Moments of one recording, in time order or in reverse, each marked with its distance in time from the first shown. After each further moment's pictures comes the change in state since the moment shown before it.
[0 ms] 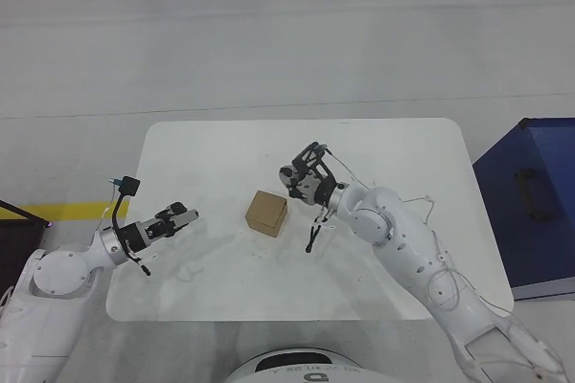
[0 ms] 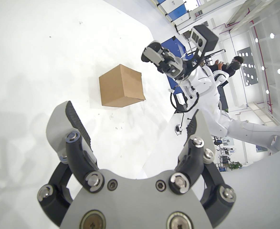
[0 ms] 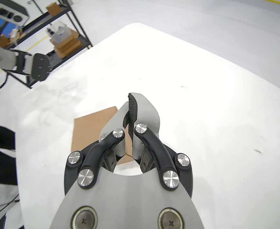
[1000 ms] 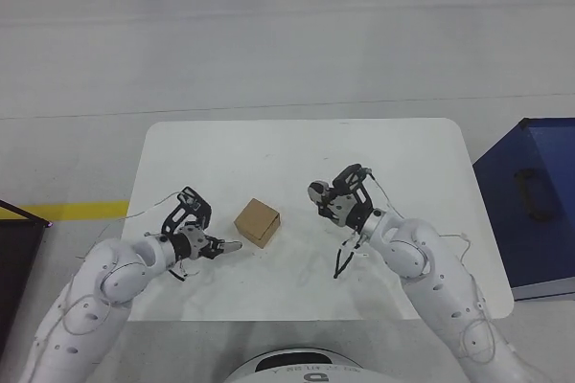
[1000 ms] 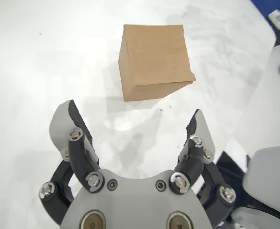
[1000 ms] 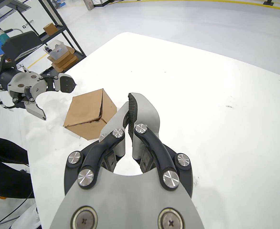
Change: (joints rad) left arm -0.033 -0.015 0.266 -0.161 0.998 -0.028 0.319; right arm -0.345 0.074 0.257 -0.292 -0.007 -0.082 -0.042
